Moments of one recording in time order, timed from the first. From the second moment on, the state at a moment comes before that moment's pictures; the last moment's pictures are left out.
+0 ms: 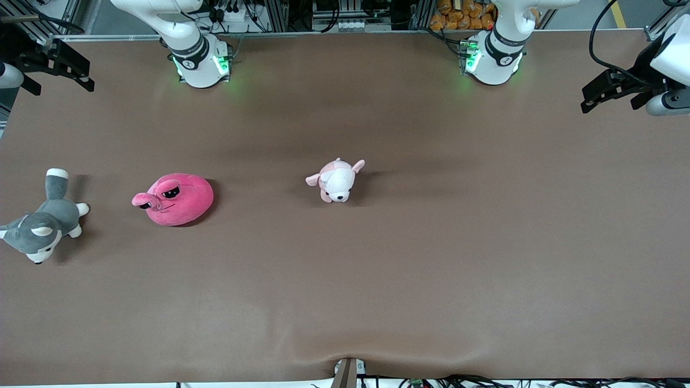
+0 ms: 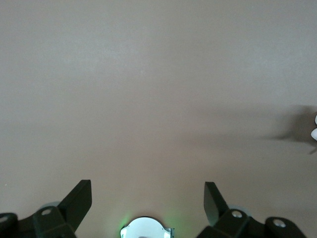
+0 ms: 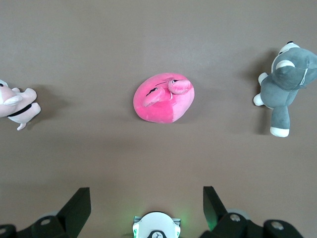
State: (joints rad) left arm -0.08 -0.14 -0.01 -1.65 0.04 1.48 -0.15; right arm -0.02 -0.12 0.09 -1.49 0.00 1.30 -0.02
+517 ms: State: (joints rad) left arm -0.07 -0.13 -0.01 -1.64 0.04 1.45 -0.10; right arm -0.04 -0.10 0.09 -1.47 0.00 1.31 -0.02
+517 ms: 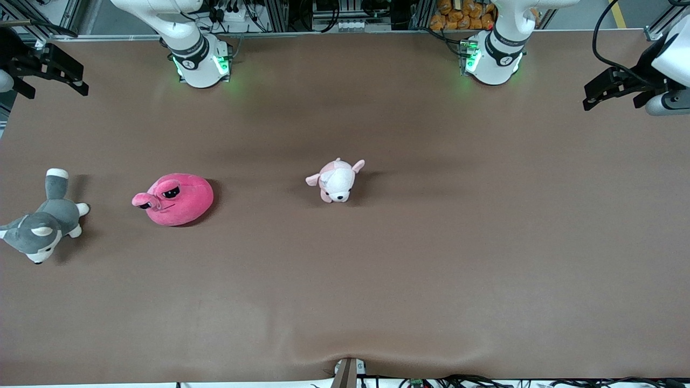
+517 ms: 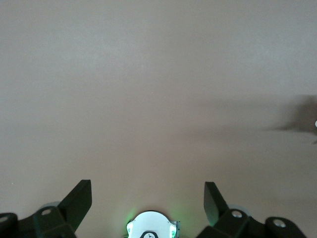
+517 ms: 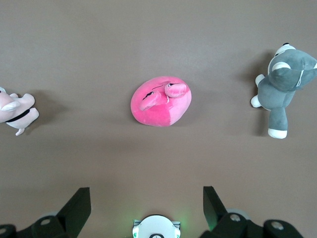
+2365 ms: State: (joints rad) left arm -0.04 -0.13 -0.01 -1.59 0.04 1.38 -0.15; right arm -0.05 -0.10 0.09 -1.47 0.00 1.31 -0.02
